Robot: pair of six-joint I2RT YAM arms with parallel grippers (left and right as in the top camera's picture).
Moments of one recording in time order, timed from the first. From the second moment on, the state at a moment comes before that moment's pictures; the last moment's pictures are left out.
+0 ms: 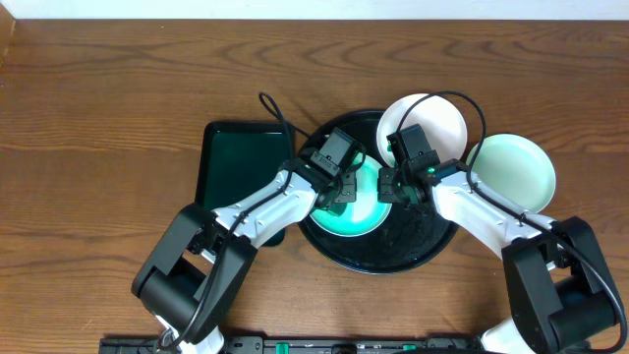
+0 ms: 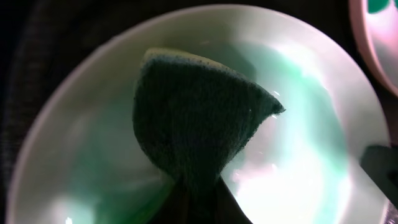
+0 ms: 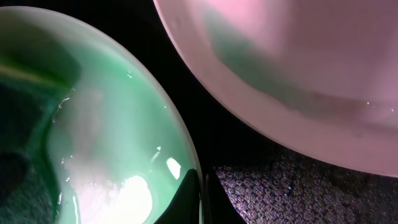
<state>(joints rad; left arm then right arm) -0.66 1.84 1.07 -0.38 0.03 -0.64 0.43 1.73 0.93 -0.40 -0.04 0.46</state>
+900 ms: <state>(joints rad) -0.30 1.38 1.07 -0.71 0.16 -0.56 0.43 1.73 0.93 -0.40 -0.04 0.46</state>
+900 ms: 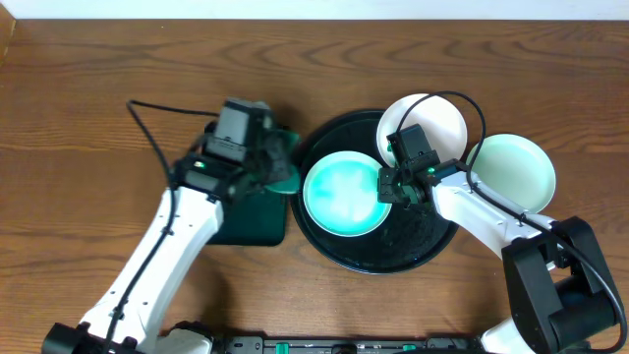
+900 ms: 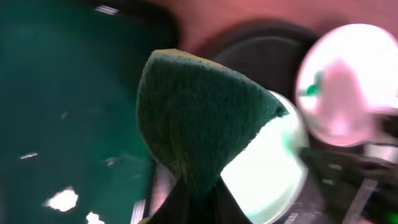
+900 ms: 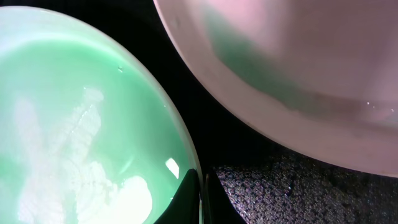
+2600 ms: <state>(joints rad) -0.09 1.71 1.04 -0.77 0.02 -0.36 0.43 1.73 0.93 -0.40 -0.05 0.46</state>
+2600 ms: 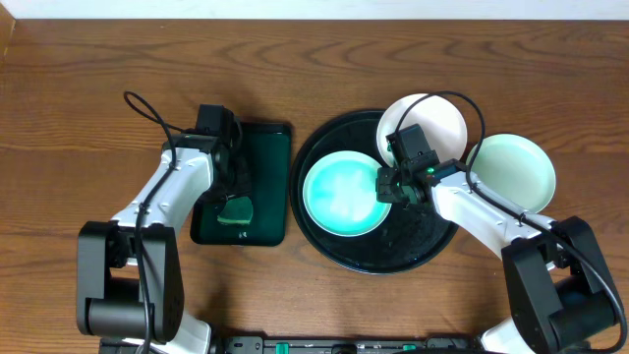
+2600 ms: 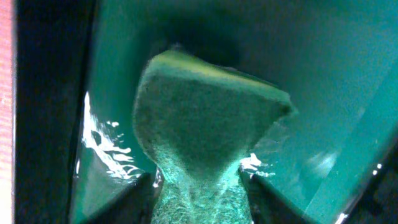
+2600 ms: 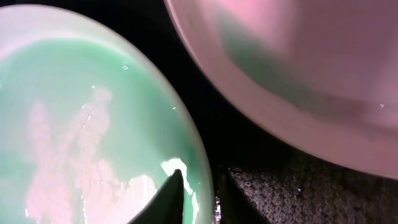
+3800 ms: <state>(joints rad) -0.09 1.25 1.13 -0.82 -0.13 -0.42 0.43 1.77 1.11 -0.70 -0.10 0.46</state>
